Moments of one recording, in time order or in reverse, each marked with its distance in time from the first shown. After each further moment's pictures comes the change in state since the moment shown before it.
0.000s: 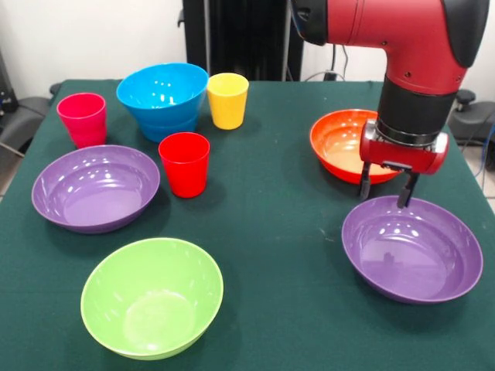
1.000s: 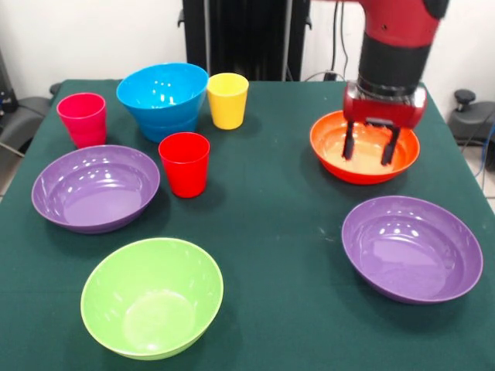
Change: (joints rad) arm -0.054 -0.137 0.063 0.228 -0.079 -0.096 -0.049
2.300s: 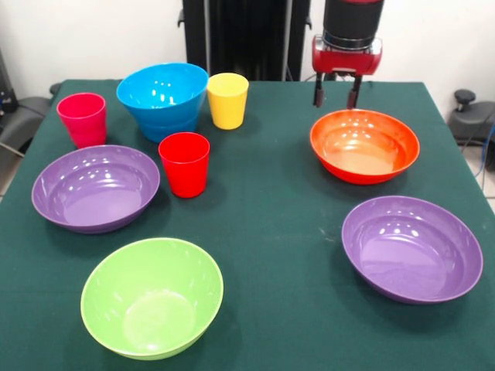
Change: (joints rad) arm -0.133 -0.156 0.097 0.396 -0.185 -0.181 -0.017
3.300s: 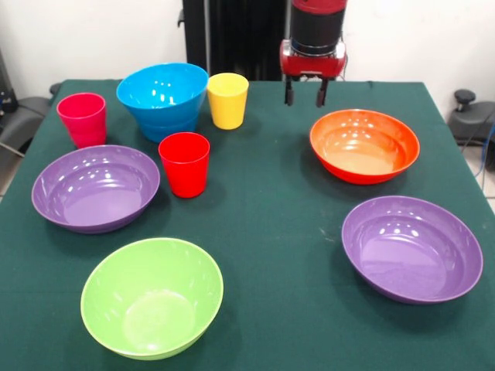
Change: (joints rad) arm -0.122 0.064 0.030 0.037 -0.147 -0.020 0.000
